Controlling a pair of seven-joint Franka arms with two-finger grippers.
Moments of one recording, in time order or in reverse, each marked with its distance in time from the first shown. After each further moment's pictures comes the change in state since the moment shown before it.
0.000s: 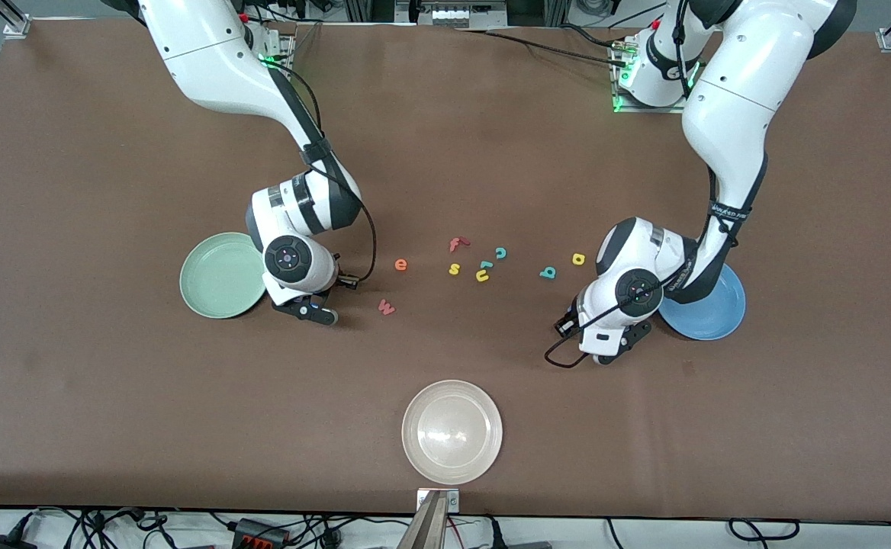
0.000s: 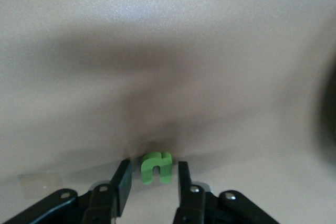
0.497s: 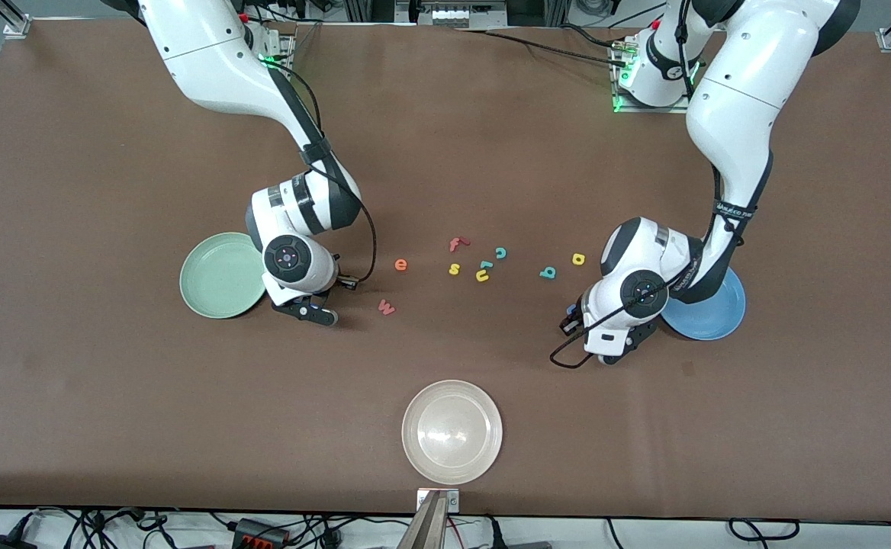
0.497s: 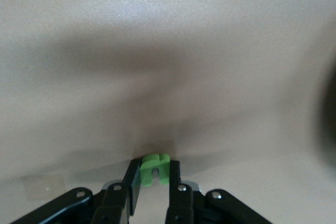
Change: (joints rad) left arm 0.009 -0.010 0.002 -0.003 0.000 -0.030 0.001; right arm 0.000 0.000 0.000 0.000 0.000 0.009 0.000
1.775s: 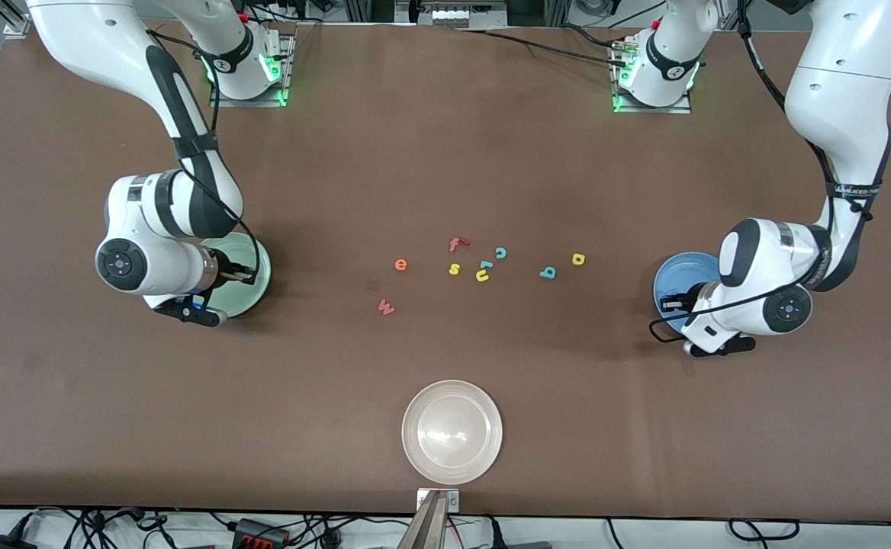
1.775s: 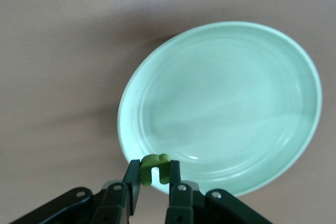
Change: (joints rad) left arm 0.288 -0.118 0.020 -0.141 0.012 -0.134 0.791; right arm -0.263 -0.201 -0.023 -0.159 -0.001 -0.109 -0.311
